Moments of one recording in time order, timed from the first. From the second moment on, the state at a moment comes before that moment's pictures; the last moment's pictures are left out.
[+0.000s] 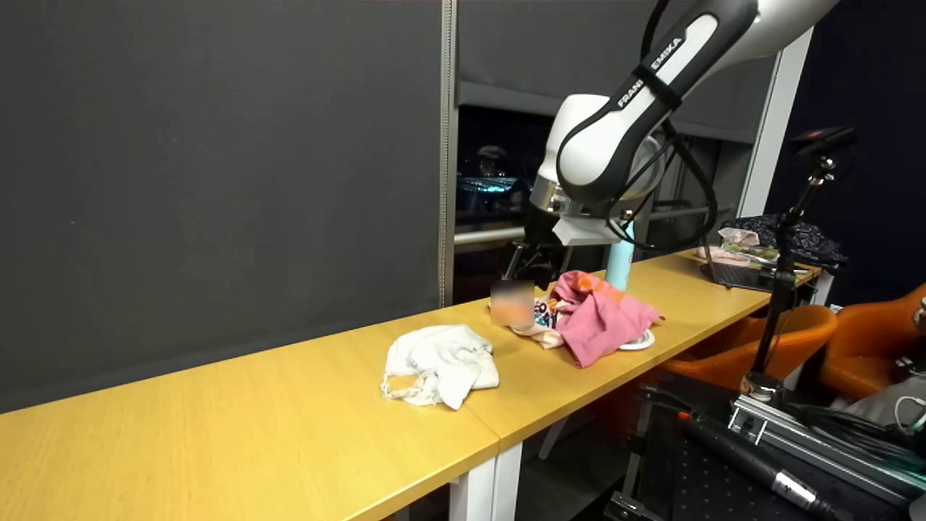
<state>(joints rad) -0.13 0.26 -0.05 -2.26 0.06 2.77 0.17</state>
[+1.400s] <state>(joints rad) -0.13 0.79 0.03 -1.79 0.12 2.88 0.16</state>
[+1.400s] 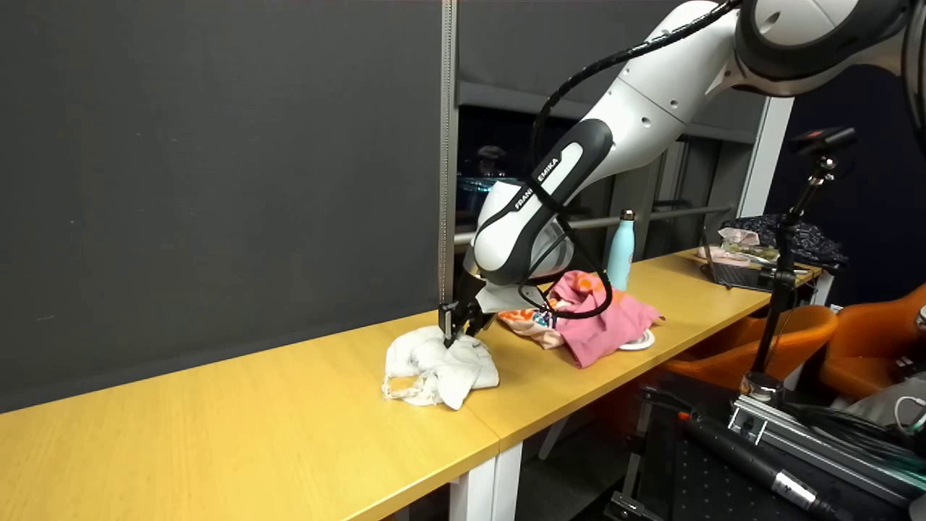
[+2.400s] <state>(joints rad) -0.05 0.53 -0.10 -2.08 0.07 2.64 0.16</state>
